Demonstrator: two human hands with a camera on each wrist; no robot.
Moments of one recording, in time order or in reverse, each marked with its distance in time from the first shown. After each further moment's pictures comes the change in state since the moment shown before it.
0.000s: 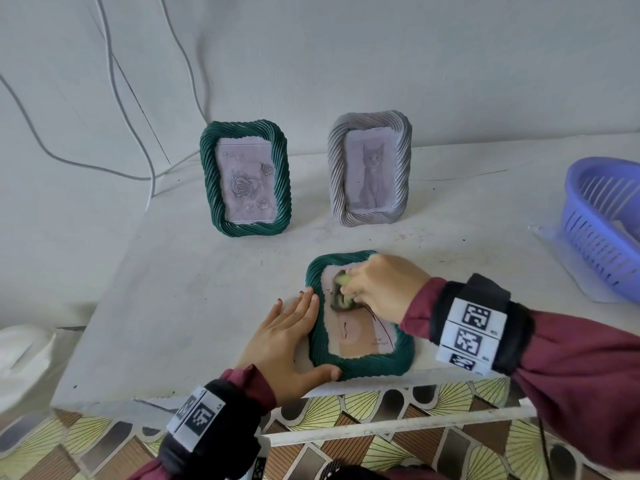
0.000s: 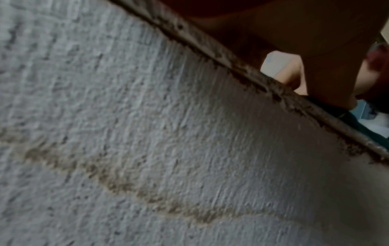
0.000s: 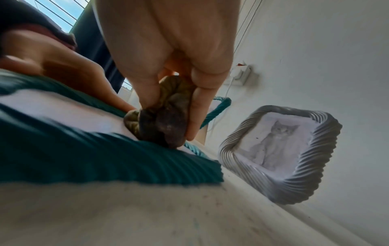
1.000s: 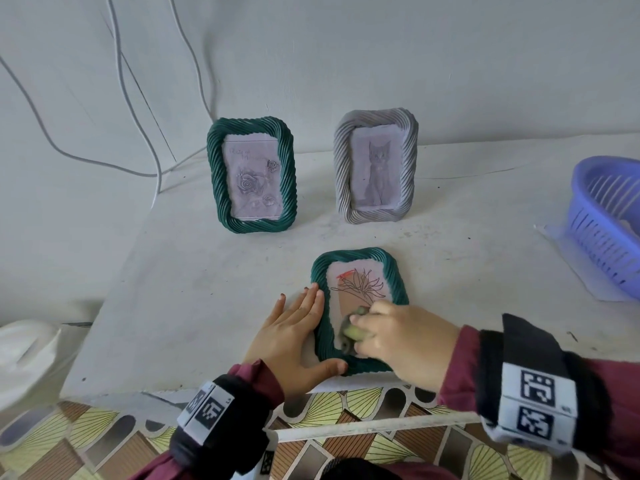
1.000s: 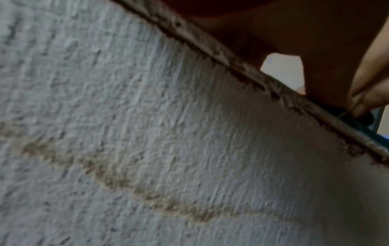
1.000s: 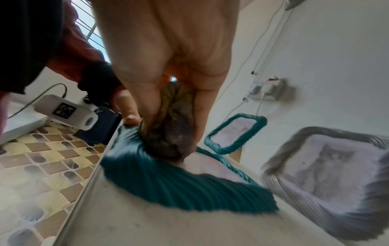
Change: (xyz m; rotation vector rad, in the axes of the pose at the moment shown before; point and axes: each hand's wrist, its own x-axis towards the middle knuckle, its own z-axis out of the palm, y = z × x) left_hand 0.000 0.002 0.002 0.042 -0.014 -0.026; right_hand -0.052 -0.040 0.006 -0.179 -0.169 -0.177
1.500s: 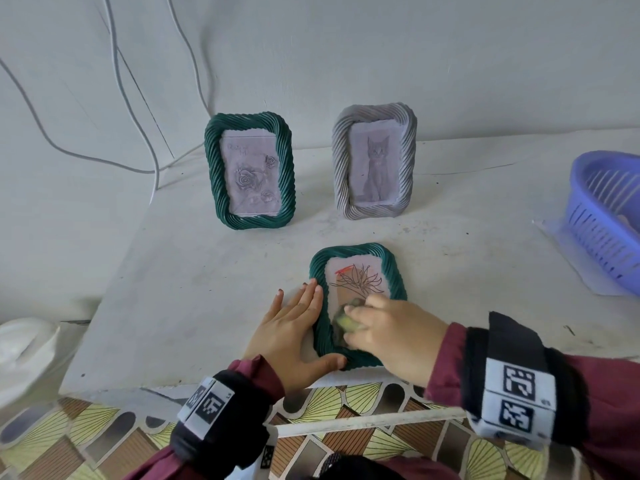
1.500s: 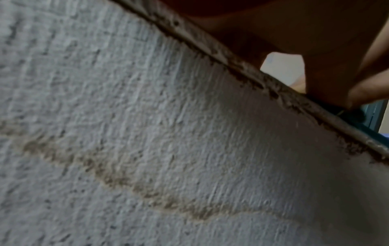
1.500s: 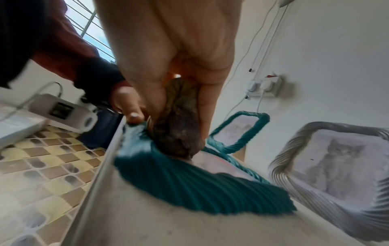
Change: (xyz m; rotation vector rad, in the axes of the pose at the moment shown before) left_hand -0.001 0.002 -0.002 0.014 -0.002 -0.004; right_hand 0.003 -0.004 0.005 -0.041 0.124 0.015
